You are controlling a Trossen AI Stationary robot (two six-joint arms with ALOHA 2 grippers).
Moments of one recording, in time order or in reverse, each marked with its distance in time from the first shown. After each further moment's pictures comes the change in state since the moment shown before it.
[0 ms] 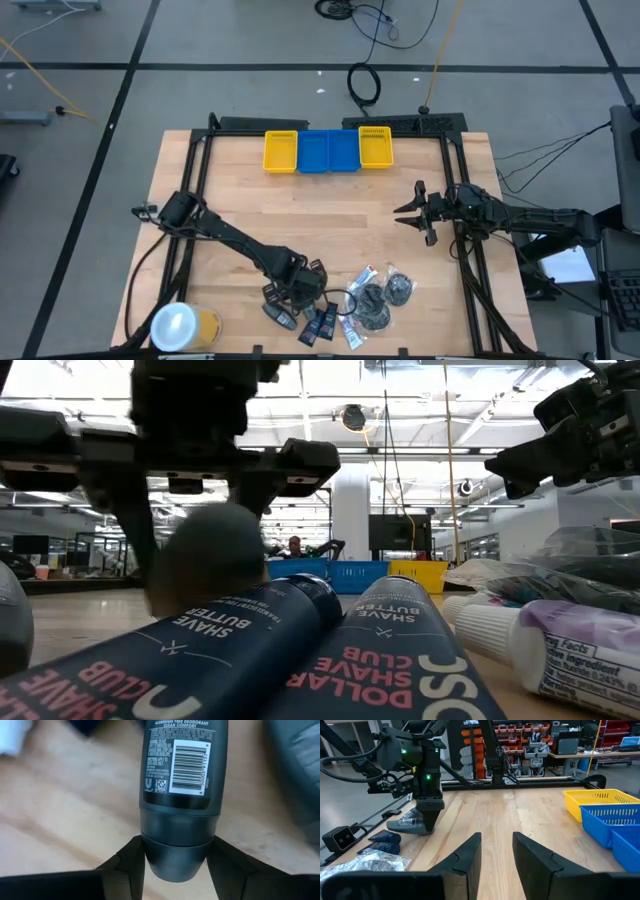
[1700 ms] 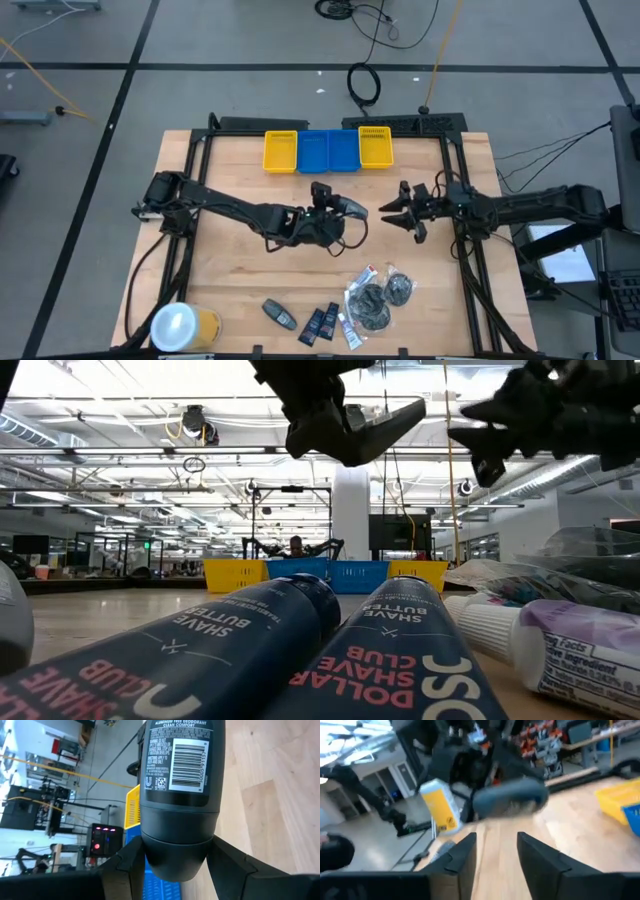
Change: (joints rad) left arm 0.200 -0.181 0.001 0.398 -0.844 -0.201; right arm 0.094 0.493 0.132 0.475 0.077 0.322
